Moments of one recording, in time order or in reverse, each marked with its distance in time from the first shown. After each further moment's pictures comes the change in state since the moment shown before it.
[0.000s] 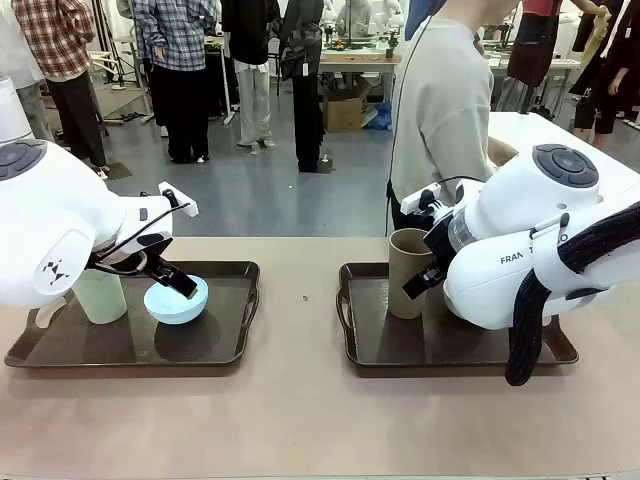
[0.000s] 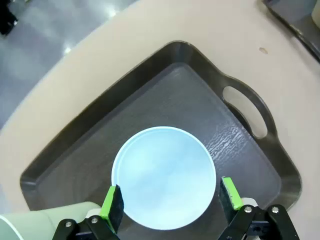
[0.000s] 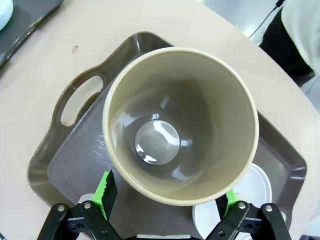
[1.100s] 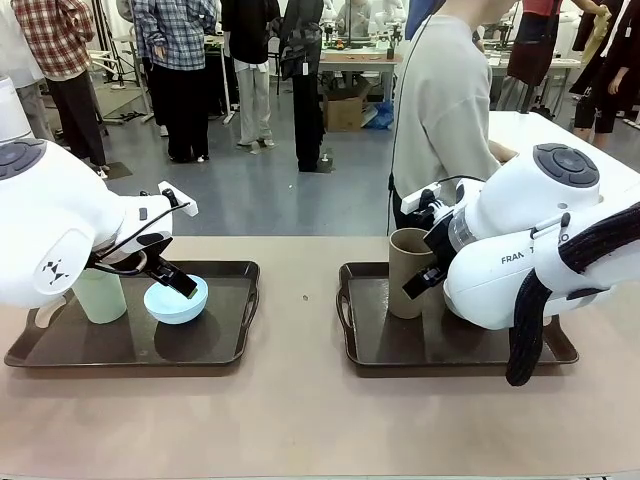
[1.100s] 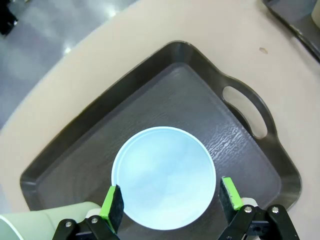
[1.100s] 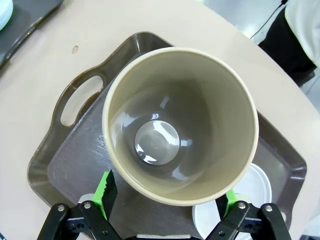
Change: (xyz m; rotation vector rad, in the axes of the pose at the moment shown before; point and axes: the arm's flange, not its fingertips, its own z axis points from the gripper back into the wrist) left arm 0.000 0.000 0.000 0.000 0.000 0.000; right arm 0.000 0.000 0.000 0.000 0.000 0.000
